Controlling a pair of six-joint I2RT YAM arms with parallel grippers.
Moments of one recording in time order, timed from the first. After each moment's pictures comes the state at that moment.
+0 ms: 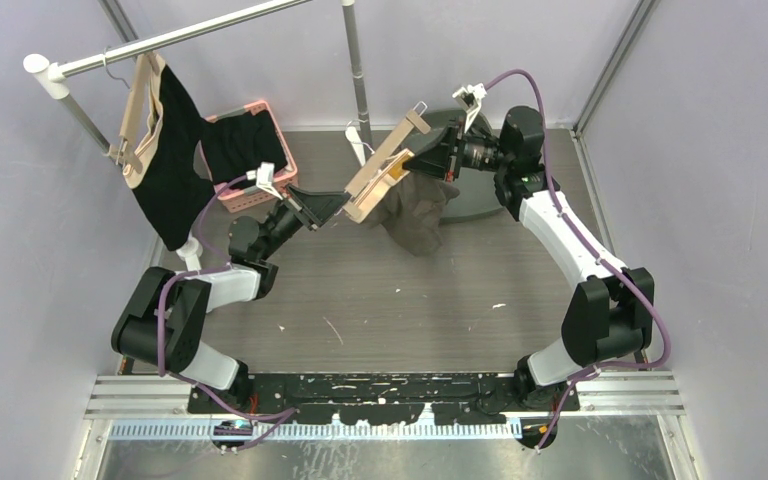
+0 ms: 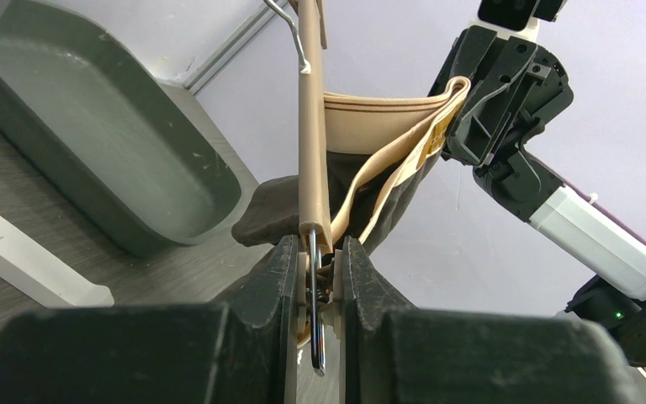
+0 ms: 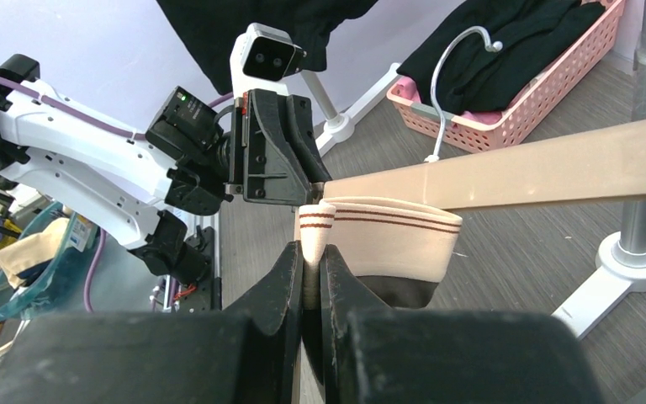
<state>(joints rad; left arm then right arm) -0.32 1.50 0.53 1.34 0.53 -1.08 0.23 1.51 1.27 0.28 -1.11 0.45</state>
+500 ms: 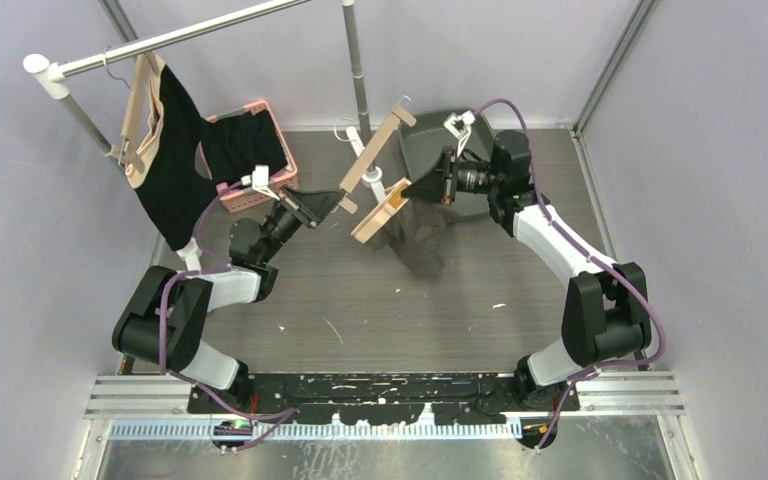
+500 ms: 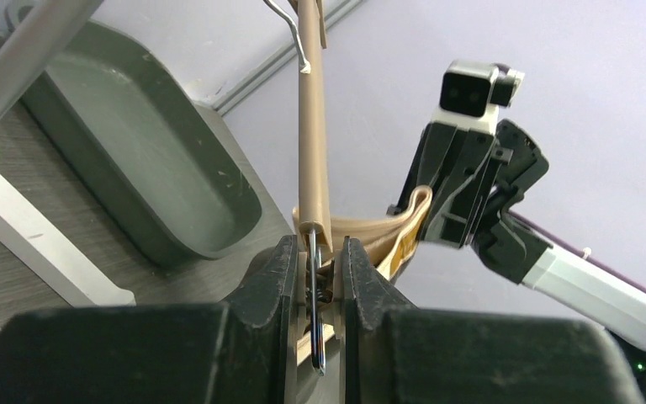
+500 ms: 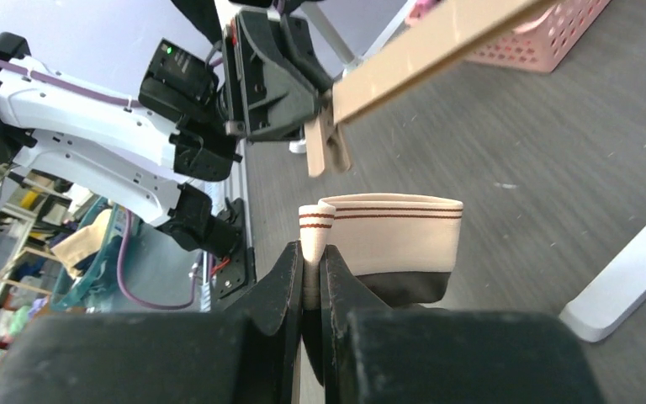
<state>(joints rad) -0.32 1.50 0.50 1.34 0.43 -1.09 0.24 1.51 1.11 0.32 -1.13 0.51</state>
